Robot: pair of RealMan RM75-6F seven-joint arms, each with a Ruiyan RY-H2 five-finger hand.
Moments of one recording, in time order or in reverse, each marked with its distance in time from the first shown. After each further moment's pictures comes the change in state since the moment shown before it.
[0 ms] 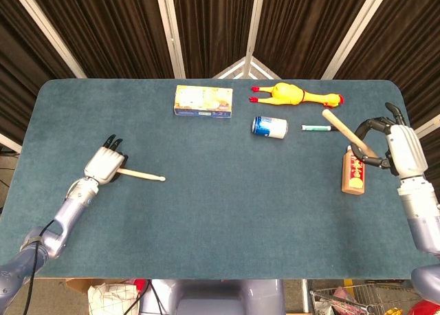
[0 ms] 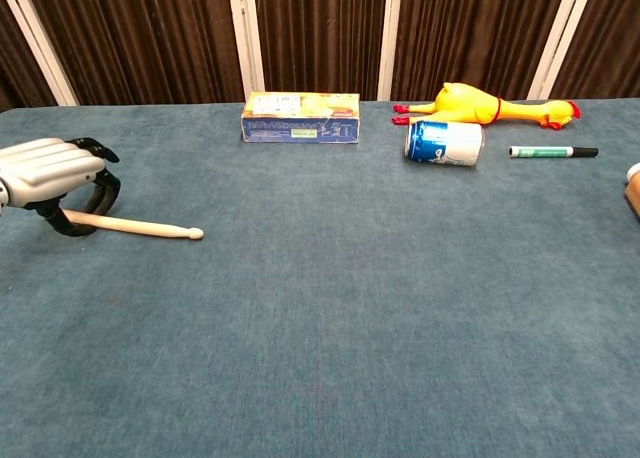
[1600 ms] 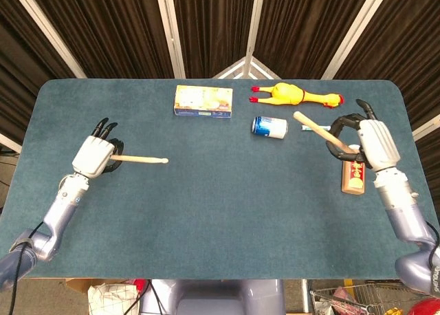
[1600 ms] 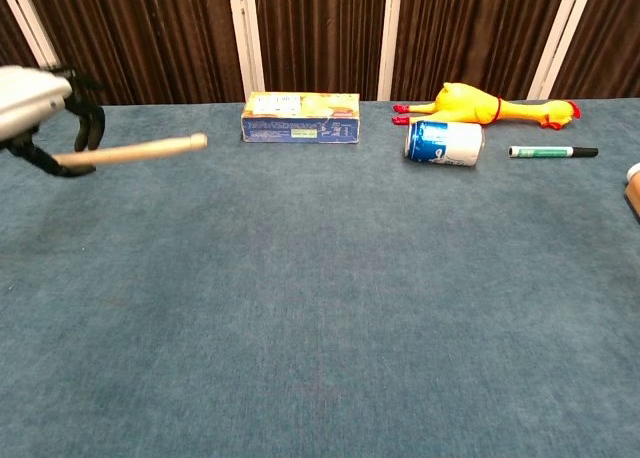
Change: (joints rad) left arm 0.034 0.123 -0.068 -0.203 0.002 0.296 -0.113; right arm 0.091 -0.044 0.009 -0.029 -0.004 -0.081 -0.098
